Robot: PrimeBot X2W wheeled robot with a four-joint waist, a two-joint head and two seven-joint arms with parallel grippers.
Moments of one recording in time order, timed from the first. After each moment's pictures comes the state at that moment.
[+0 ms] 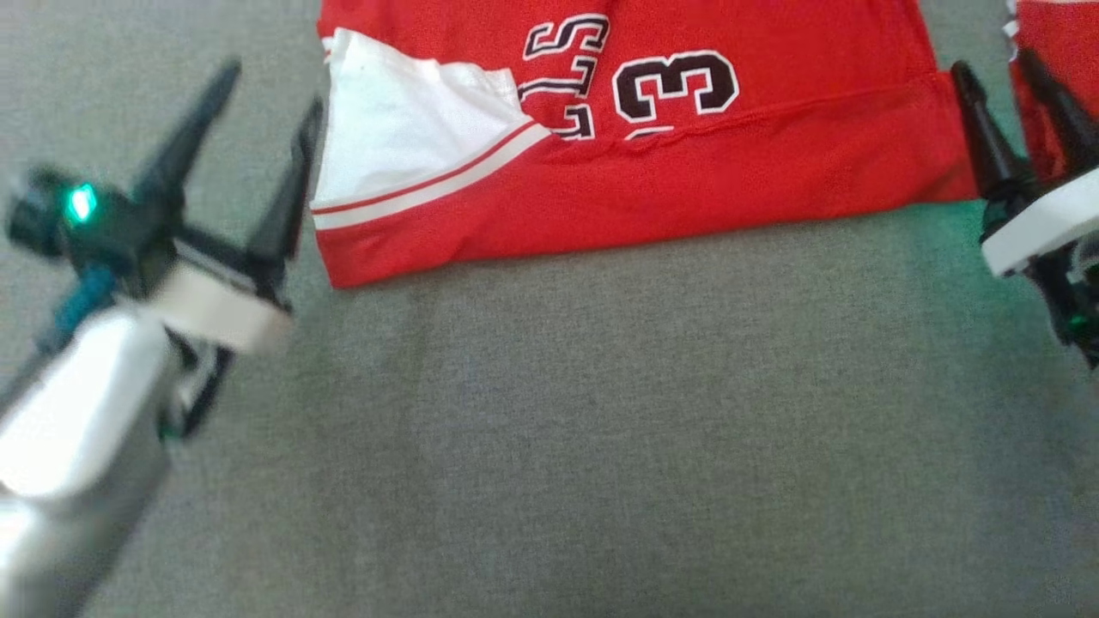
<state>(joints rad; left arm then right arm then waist) -0.71 0.59 -0.74 0.27 -0.58 0.02 -0.25 -0.78 -0.64 0.77 0.62 0.97 0.13 -0.25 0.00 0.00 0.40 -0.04</state>
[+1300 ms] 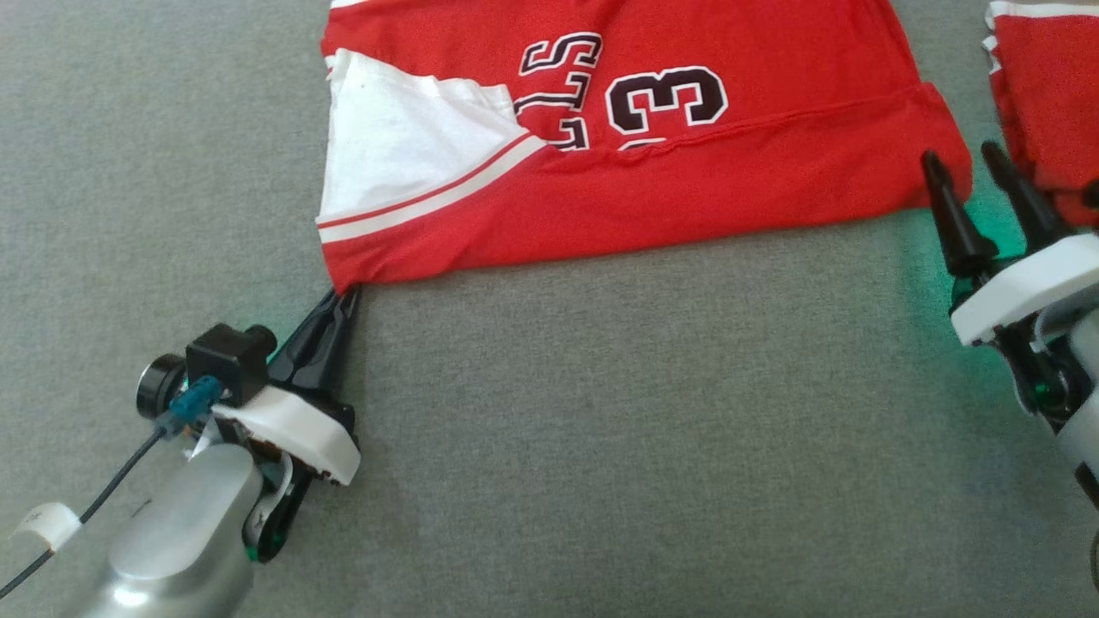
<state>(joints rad) -0.49 0.42 -0.74 0.48 -0.67 -0.04 -0.21 -0.64 -0.58 0.68 0.64 0.91 0.13 -0.25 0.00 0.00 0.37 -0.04</state>
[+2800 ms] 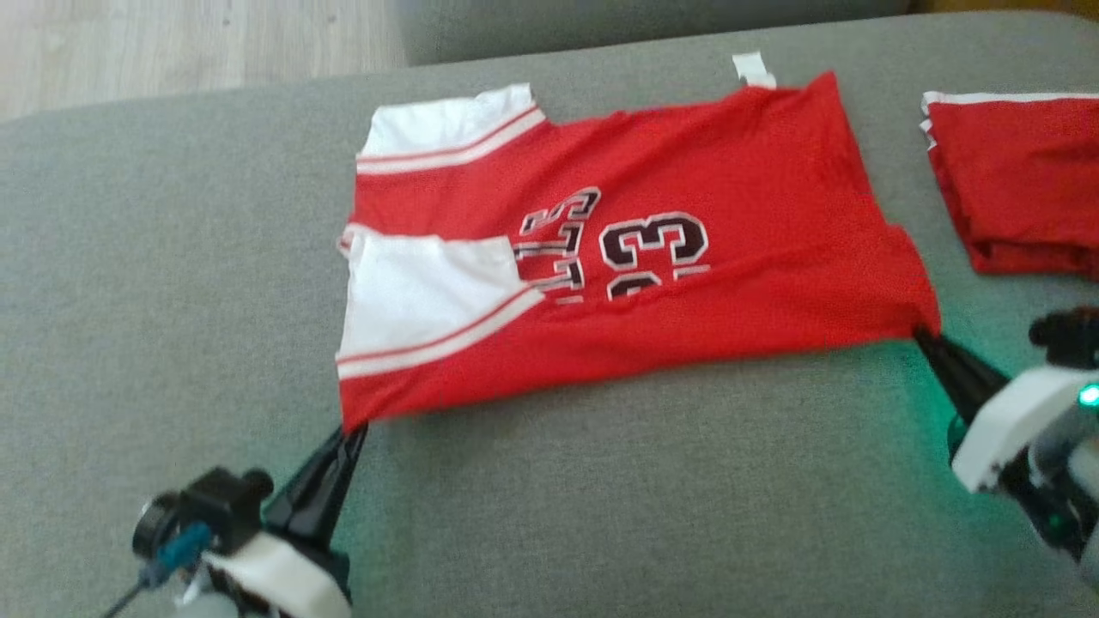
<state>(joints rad) -0.21 0.58 -0.78 0.17 -0.71 0.05 -0.18 -0.49 -0.69 0.90 0.61 1.07 0.13 -0.13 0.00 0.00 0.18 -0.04</state>
